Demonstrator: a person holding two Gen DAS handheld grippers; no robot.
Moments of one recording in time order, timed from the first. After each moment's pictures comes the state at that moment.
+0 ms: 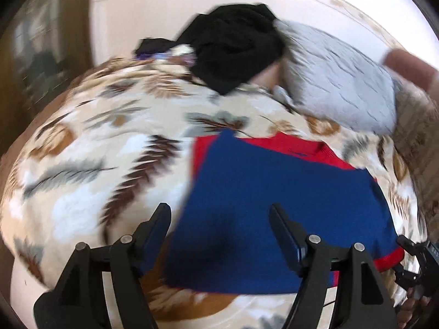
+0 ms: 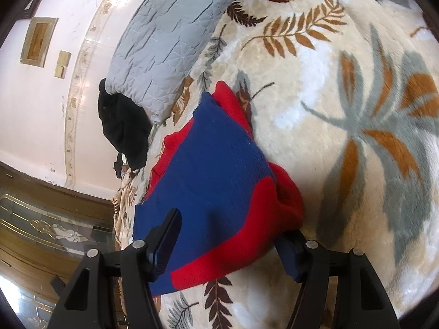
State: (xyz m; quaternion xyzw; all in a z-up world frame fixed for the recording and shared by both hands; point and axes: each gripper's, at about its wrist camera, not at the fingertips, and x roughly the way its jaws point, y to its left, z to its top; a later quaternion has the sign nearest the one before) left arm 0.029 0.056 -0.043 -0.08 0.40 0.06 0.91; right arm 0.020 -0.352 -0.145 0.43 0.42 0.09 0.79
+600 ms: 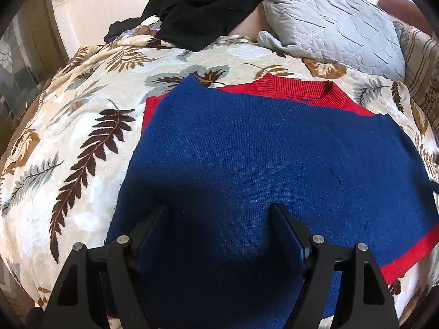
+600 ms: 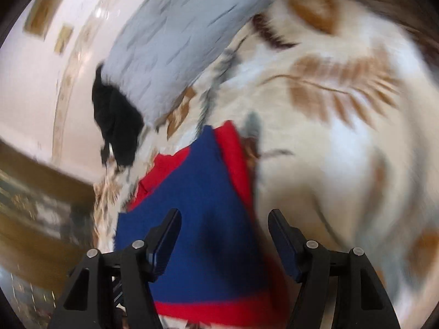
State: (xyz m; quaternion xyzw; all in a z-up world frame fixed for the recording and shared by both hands) left arm 0.075 0.018 -0.111 -0.02 0.47 0.06 0.88; right arm 0.135 -0.369 -0.123 0.31 0.48 0.11 0.81
